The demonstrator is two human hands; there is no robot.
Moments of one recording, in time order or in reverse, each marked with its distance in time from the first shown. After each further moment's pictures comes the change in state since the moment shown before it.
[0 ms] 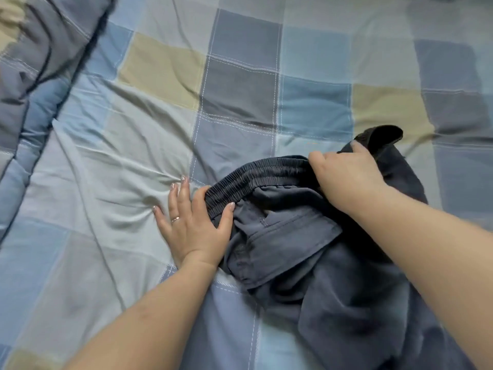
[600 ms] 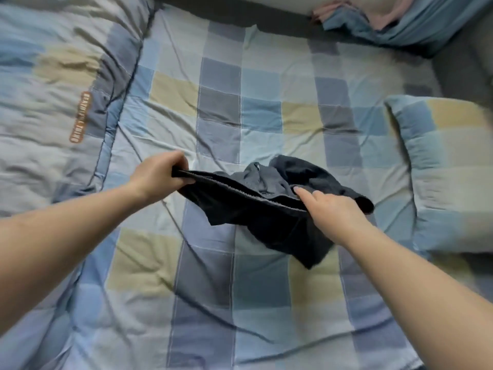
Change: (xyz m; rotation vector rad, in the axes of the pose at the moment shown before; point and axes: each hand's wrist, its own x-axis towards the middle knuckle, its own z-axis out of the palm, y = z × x) left_hand -0.053 -0.023 -0.287 -0.223 -0.386 0.510; right_hand -0.299 -0.014 -0.126 0.050 -0.070 0.027
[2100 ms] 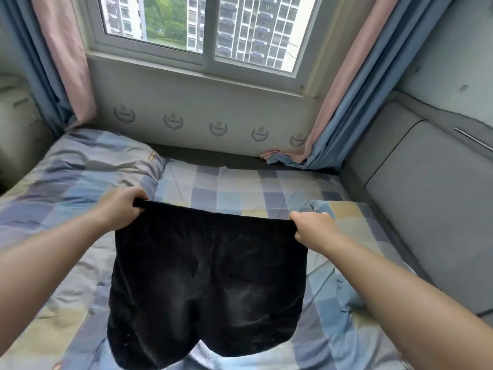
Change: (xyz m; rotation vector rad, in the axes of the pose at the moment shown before) left_hand -0.155 0.190 -0.315 0.174 0.217 -0.004; right_hand -0.204 0.077 -0.317 0.156 0.158 0.231
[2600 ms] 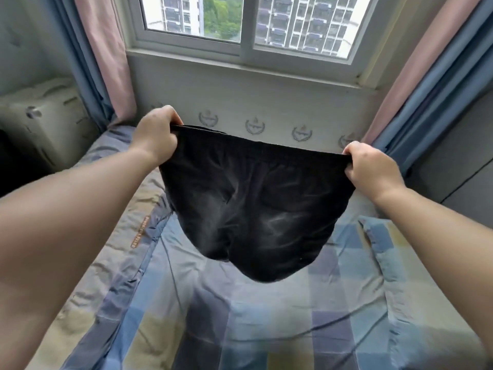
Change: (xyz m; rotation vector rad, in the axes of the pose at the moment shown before) left_hand 0.164 0.080 -0.011 0.008 0.477 -0.068; right_hand 0.189 0.103 -0.026 0.274 0.534 0.040
